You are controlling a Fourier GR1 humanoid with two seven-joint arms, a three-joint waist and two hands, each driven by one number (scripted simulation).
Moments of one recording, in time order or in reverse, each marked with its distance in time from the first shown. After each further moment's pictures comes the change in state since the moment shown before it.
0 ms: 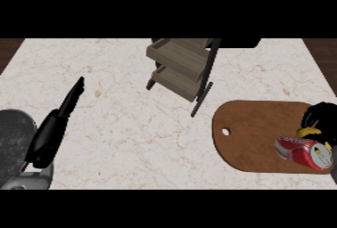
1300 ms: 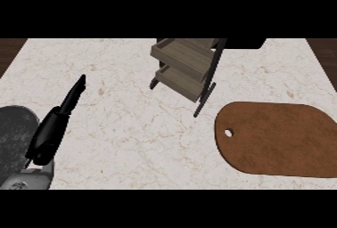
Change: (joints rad) left arm -0.022 -0.018 0.019 0.005 -0.017 -0.036 0.002; right arm -0.372 -0.468 -0.590 -0.488 -0.809 0.202 0.249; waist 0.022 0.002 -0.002
